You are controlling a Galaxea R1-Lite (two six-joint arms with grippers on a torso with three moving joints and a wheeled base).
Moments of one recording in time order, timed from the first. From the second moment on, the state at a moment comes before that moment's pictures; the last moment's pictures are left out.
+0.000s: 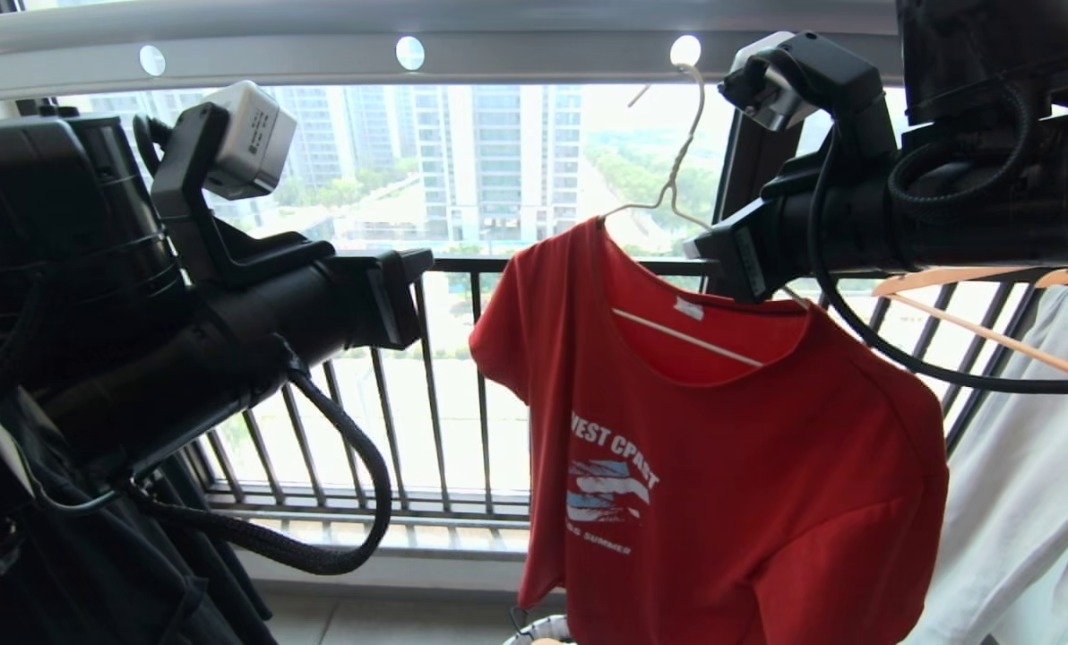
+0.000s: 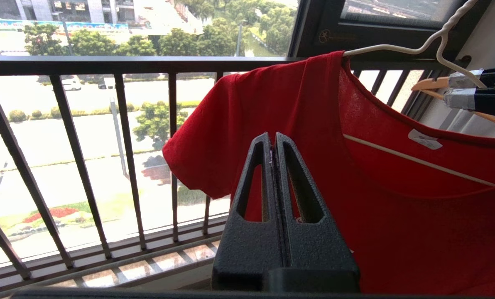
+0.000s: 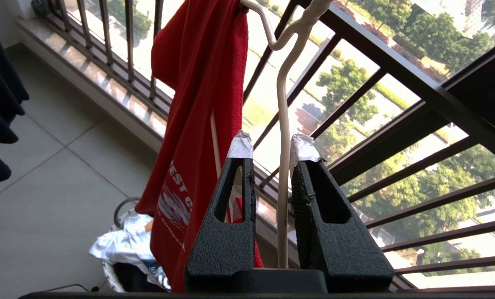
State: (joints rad) left arm -0.64 1.41 -0.90 -0.58 0.16 -0.17; right arm 0.58 1.66 -1.63 0.31 -0.17 -0.24
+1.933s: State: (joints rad) left arm -0.12 0.55 -0.57 -0.16 0.12 -0.17; right arm 0.19 0.47 -1.16 0.77 -0.17 -0.22
